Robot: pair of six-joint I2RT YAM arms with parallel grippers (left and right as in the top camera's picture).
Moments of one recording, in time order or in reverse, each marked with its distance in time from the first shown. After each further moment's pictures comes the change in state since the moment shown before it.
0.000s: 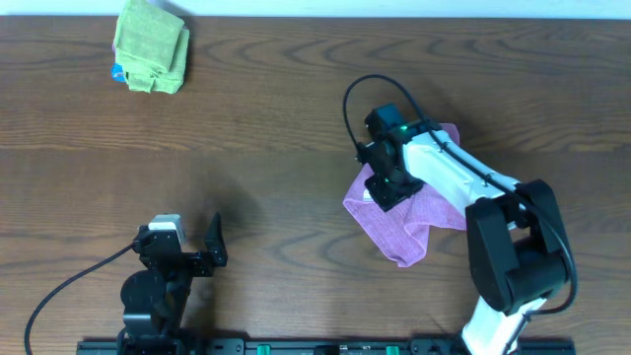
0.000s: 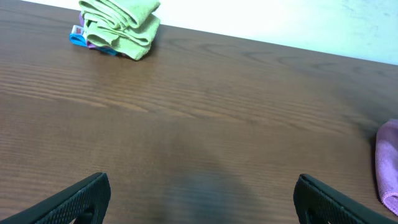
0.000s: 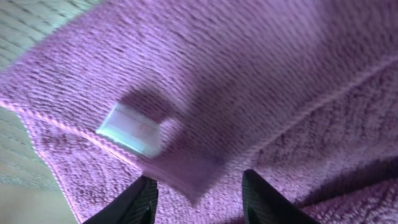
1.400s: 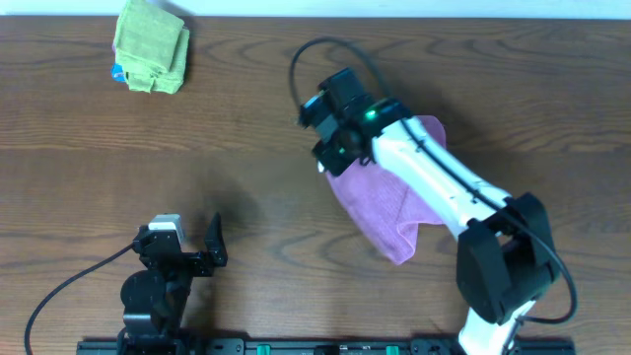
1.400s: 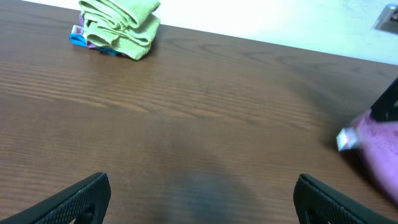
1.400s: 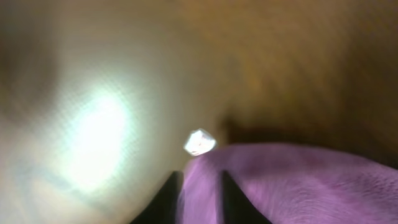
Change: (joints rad) left arm 0.000 0.000 0.000 0.000 0.000 0.000; right arm 0.189 0.000 0.279 0.089 -0.167 -0.074
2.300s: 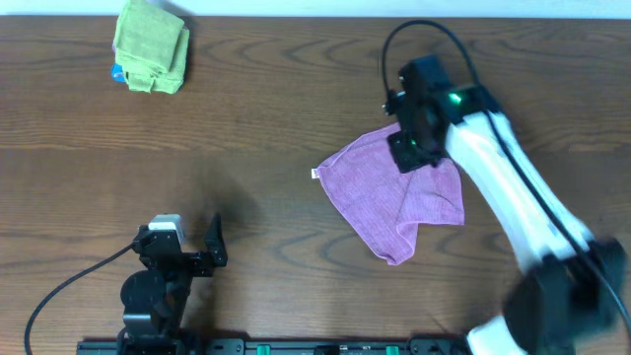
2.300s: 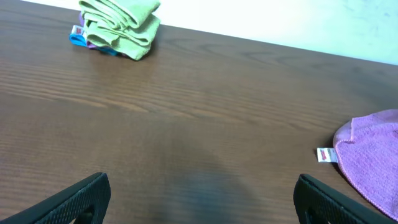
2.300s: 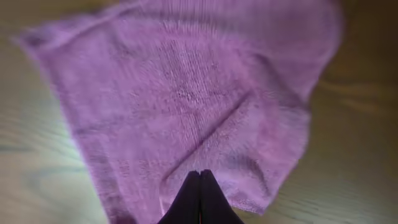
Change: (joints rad) left arm 0.000 0.000 0.000 0.000 0.000 0.000; right arm -0.283 -0.269 -0.089 -0.241 0.177 0.177
